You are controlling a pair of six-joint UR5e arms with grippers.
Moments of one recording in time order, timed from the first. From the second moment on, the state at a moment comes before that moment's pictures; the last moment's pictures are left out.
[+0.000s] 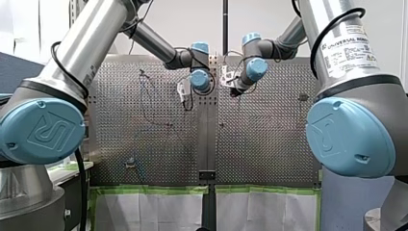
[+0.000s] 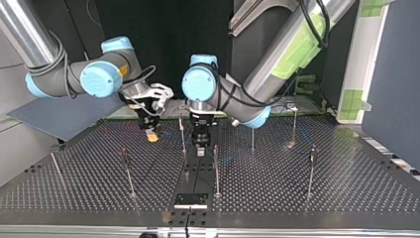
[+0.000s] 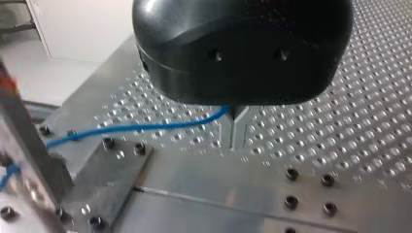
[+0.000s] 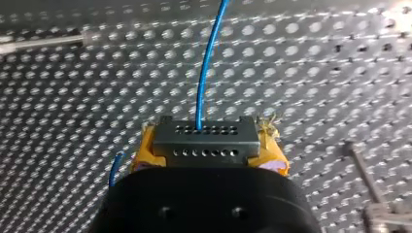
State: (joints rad) left arm -0.53 -2.04 -1.38 -2.82 -2.03 -1.76; right arm 2.09 -1.19 1.44 -0.05 1.52 1.66
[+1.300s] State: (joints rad) left arm -0.56 -2.14 -1.71 -2.53 -1.90 -1.77; right arm 2.05 -1.18 1.63 -0.14 1.51 1.58
